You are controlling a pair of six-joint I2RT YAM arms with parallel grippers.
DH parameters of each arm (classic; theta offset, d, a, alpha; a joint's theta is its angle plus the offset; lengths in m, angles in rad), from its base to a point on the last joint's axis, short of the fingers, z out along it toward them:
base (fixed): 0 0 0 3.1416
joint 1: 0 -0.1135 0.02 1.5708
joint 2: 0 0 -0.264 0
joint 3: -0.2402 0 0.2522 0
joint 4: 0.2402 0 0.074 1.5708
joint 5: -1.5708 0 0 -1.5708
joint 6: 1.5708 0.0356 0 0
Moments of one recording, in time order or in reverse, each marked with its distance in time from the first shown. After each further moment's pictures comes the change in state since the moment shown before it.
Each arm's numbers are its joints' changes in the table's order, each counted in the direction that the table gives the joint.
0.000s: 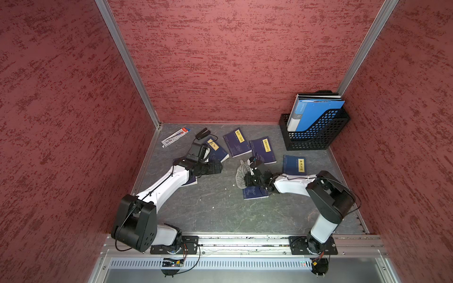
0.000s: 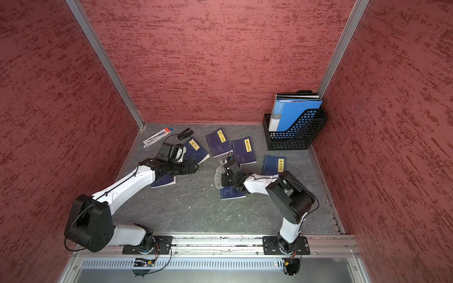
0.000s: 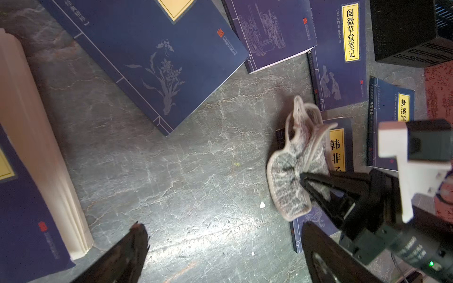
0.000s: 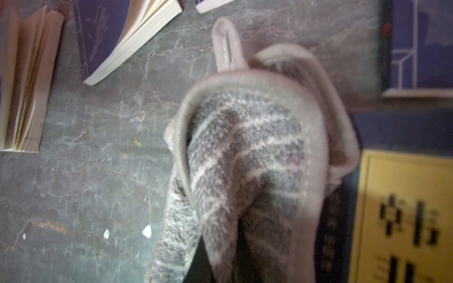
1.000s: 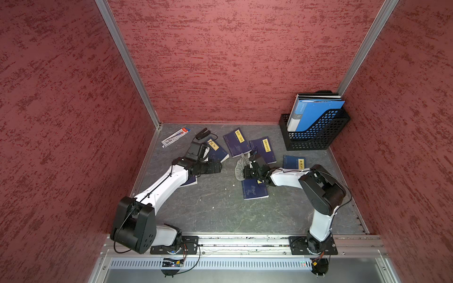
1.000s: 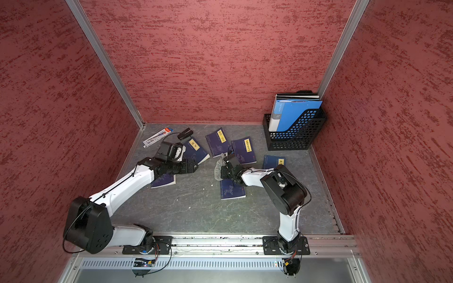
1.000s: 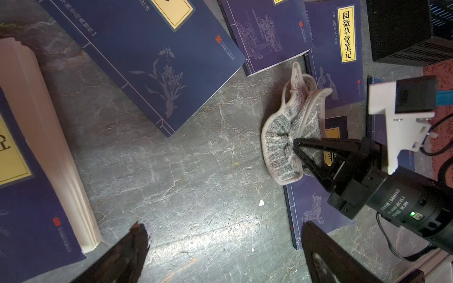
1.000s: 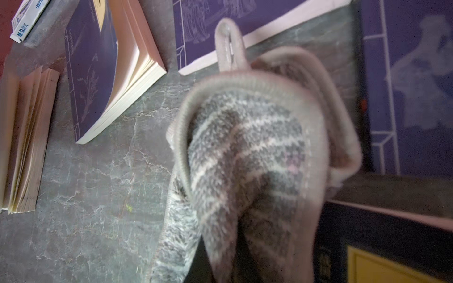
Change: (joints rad) left arm -0.003 -0.018 -0.025 0.039 0.007 0.018; right arm 0.108 0.163 -0.182 -0.034 -0.016 -0.008
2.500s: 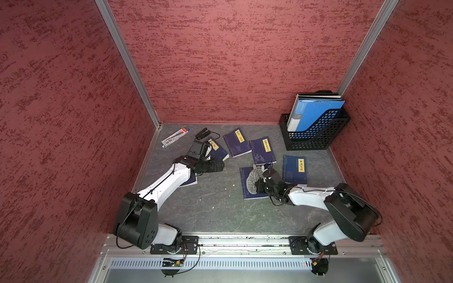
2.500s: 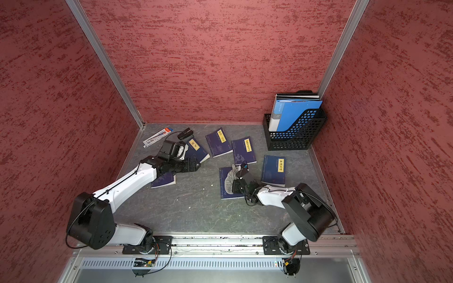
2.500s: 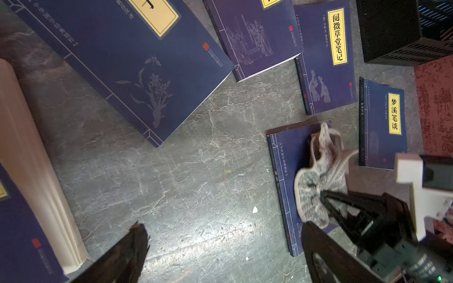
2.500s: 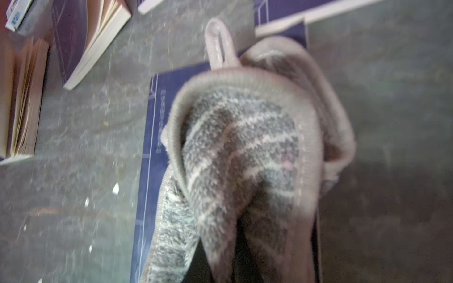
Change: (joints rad) left arm 0.018 0.058 -0.022 -0.038 -0.011 -0.001; right arm -0.084 -0.397 0.454 -0.026 -0.042 0.137
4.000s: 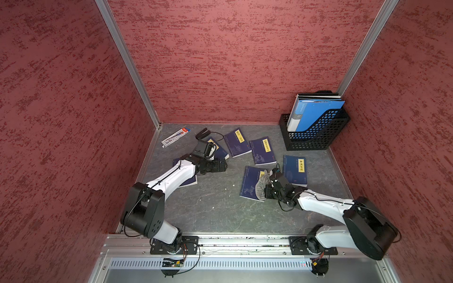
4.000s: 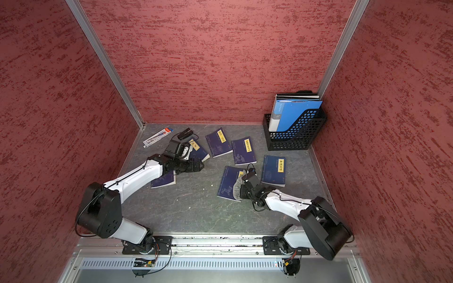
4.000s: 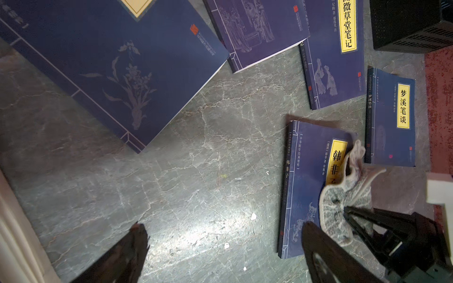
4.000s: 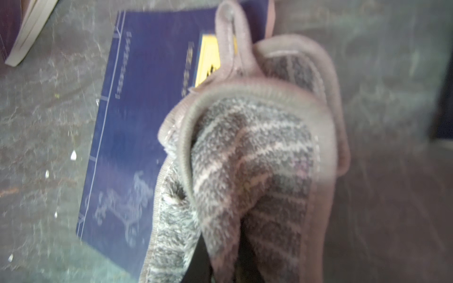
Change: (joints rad) left arm 0.020 0.100 -0.042 -0.025 -0.026 -0.003; right arm 0.077 -0.169 0.032 0.253 -0.018 -0.007
